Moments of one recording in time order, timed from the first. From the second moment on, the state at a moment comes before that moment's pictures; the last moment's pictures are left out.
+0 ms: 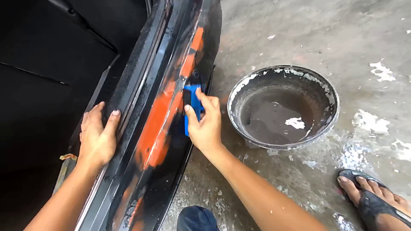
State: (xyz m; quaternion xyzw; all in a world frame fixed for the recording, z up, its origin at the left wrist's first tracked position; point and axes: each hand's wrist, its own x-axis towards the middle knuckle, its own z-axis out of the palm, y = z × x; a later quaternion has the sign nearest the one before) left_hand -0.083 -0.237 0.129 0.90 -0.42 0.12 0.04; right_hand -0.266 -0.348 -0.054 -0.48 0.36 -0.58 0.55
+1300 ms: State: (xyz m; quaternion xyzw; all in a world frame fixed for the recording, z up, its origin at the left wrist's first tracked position) left_hand -0.088 -0.238 0.126 0.91 -0.40 0.13 0.04; right_hand -0.273 -0.347 -0.057 -0.59 0.39 -0.53 0.47
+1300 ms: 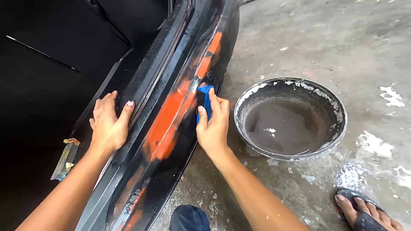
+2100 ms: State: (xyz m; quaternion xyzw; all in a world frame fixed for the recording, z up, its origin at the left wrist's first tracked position) left_hand -0.092 -0.238 0.126 0.92 -0.36 0.12 0.06; right_hand -0.260 -0.199 -0.066 -0.58 0.30 -0.60 0.46
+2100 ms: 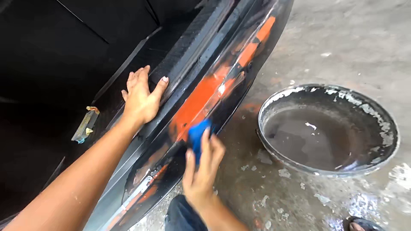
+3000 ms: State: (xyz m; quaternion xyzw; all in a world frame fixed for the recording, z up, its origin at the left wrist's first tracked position) left_hand -0.091 -0.245 0.132 0.93 -0.36 0.09 0.07; right_hand -0.252 -0.224 -0.051 -0.52 0.27 -0.64 0.50
